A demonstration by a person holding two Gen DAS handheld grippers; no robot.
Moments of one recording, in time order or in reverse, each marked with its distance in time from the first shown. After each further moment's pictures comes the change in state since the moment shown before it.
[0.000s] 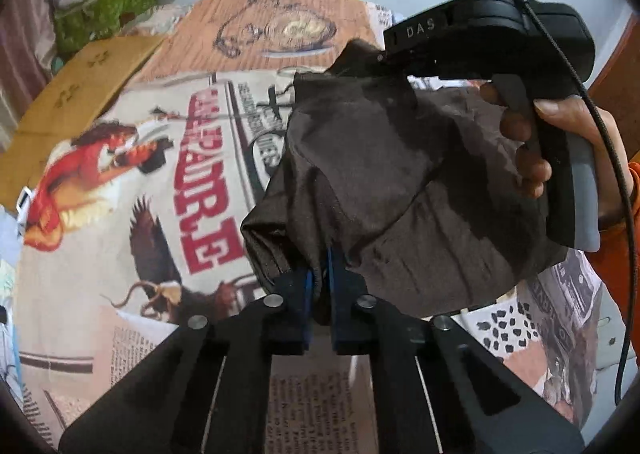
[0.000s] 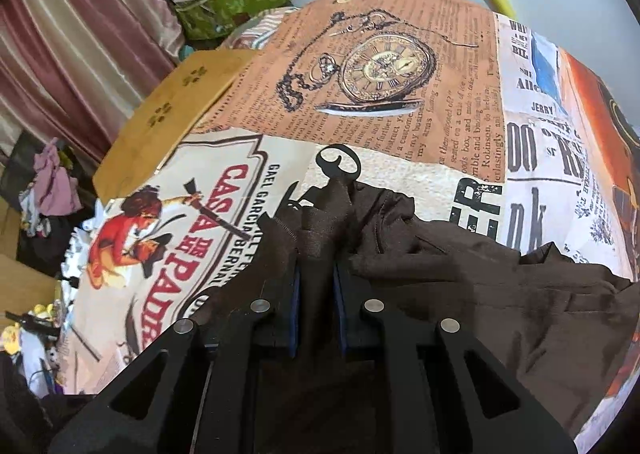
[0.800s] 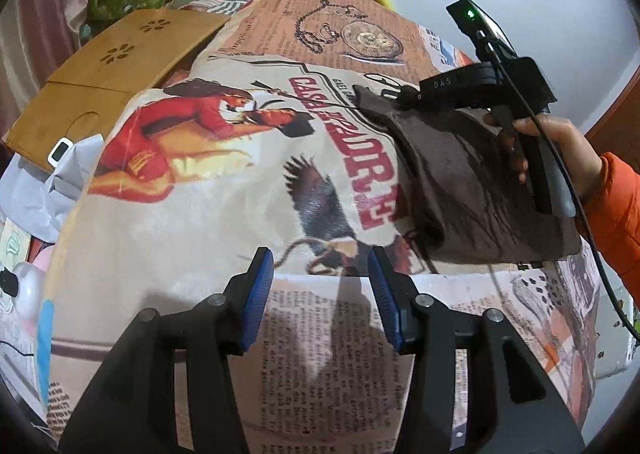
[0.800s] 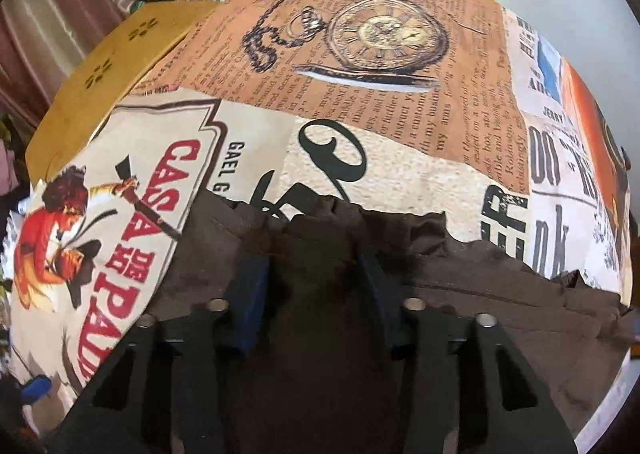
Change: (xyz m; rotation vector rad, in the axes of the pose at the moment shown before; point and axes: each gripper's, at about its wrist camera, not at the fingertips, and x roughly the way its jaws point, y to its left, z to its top) left arm -0.027 0.115 -0.034 -0.130 -0.007 -0.041; right arm 0.062 0.026 0.010 -0.009 0.134 -0.252
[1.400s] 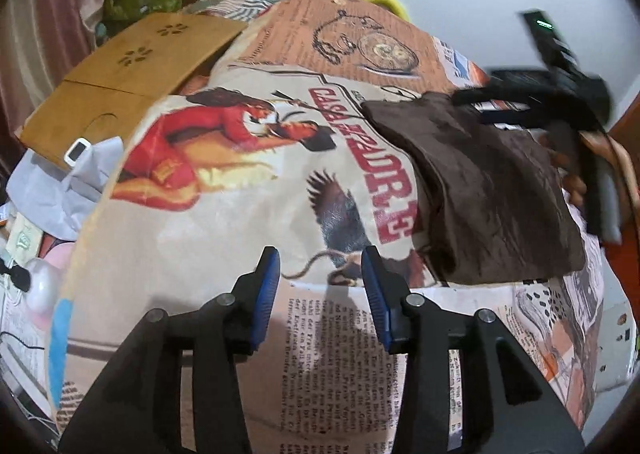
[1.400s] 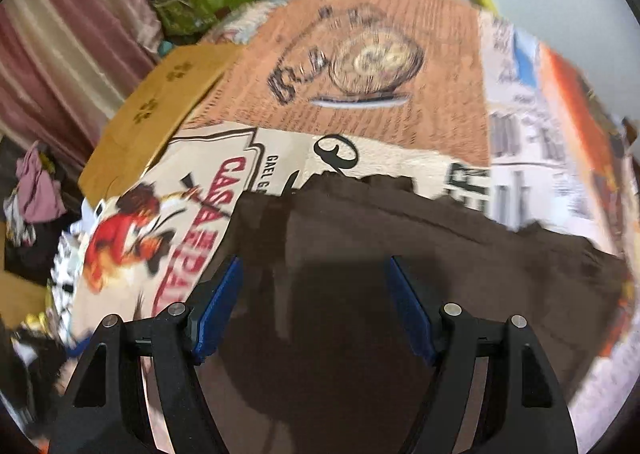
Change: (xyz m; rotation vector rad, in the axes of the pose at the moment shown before) left arm -0.007 0.012 0.006 -0.022 -0.033 0.045; right arm -0.039 -0.016 -0.006 0.098 -0.038 0.146
